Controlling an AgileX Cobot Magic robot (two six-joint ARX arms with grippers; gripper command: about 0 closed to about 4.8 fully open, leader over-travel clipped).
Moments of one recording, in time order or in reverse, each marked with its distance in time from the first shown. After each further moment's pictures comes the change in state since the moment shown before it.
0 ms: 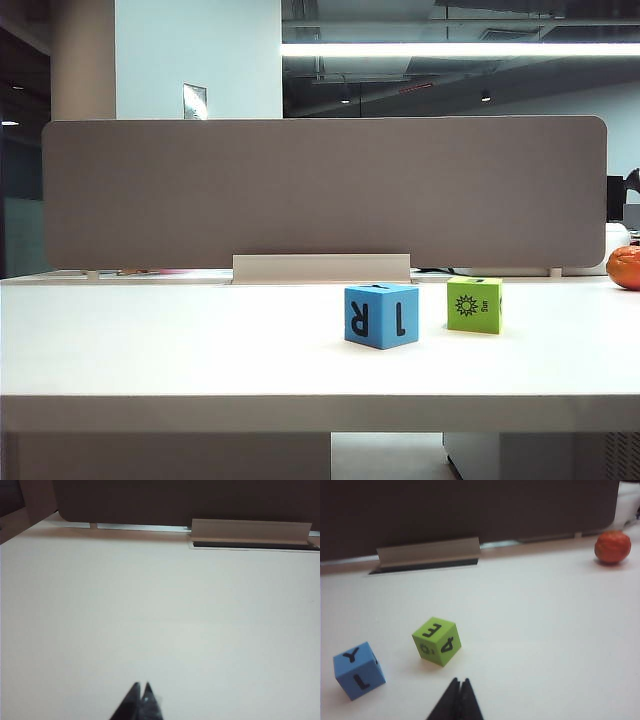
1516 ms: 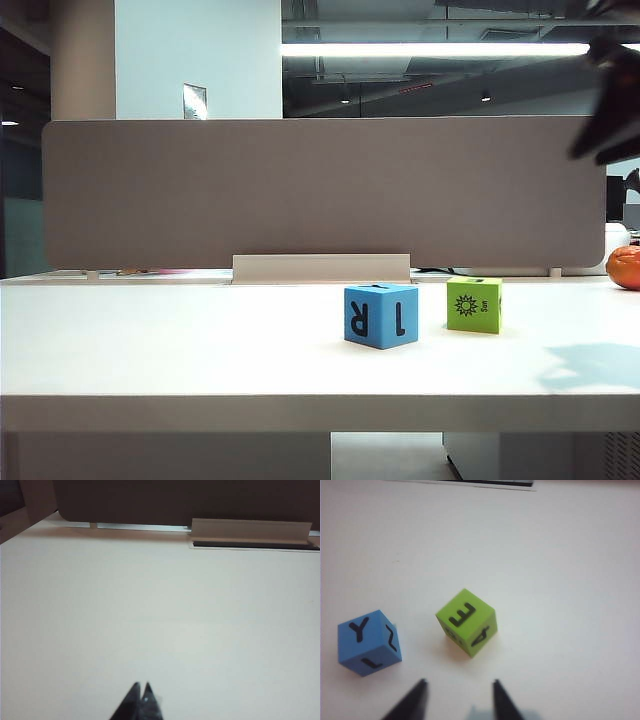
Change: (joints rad) left arm 0.000 0.000 0.000 0.000 0.000 0.000; right arm 0.104 1.023 0.488 0.122 -0.113 -0.158
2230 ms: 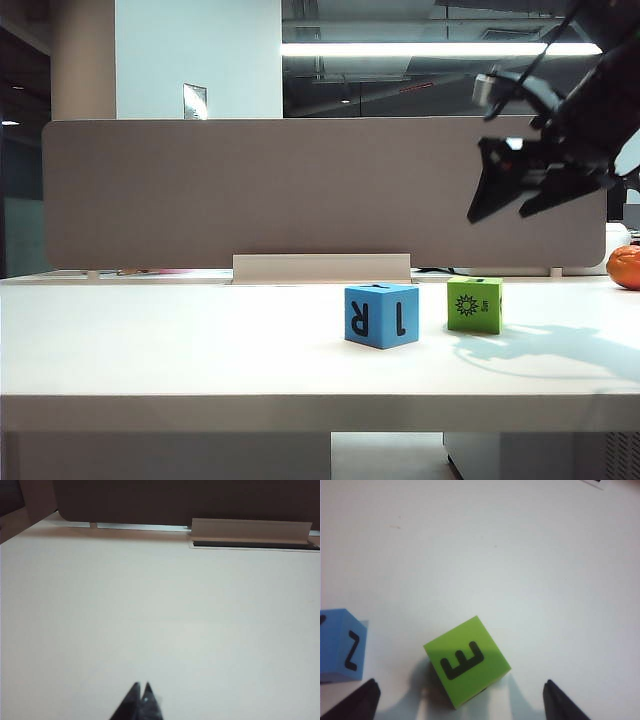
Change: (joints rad) left arm 0.000 0.000 0.000 0.000 0.000 0.000; right arm 0.077 0.473 0.293 0.013 -0.018 -0.298
